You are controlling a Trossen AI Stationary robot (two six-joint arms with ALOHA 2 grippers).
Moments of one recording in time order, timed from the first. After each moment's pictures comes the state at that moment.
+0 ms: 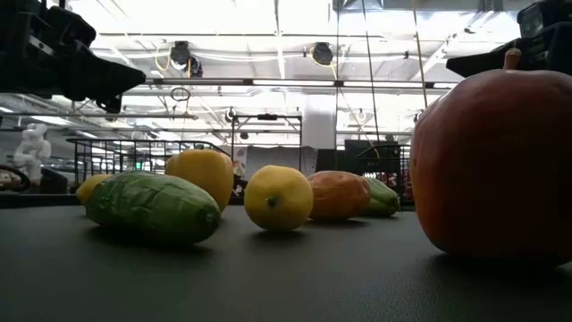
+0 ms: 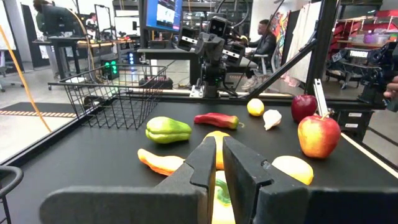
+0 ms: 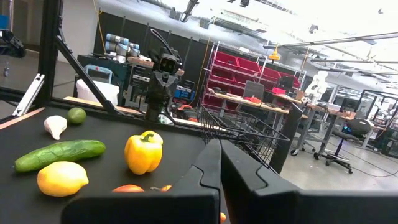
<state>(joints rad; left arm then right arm) 0.04 0.01 0.00 0.02 0.05 -0.02 0.06 0.01 0.02 0.14 0.21 -0.27</state>
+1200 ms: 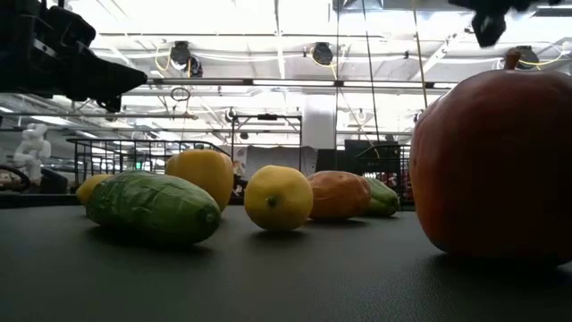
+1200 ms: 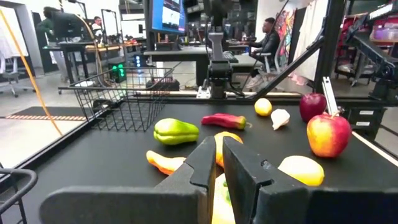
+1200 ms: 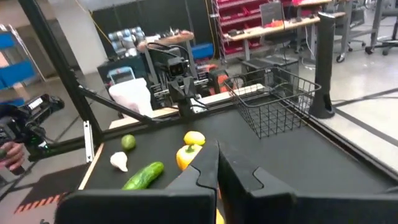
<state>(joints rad) 0.04 0.01 0.00 0.02 0.02 0.01 0.07 0.42 0.69 -0.39 0.19 0.27</state>
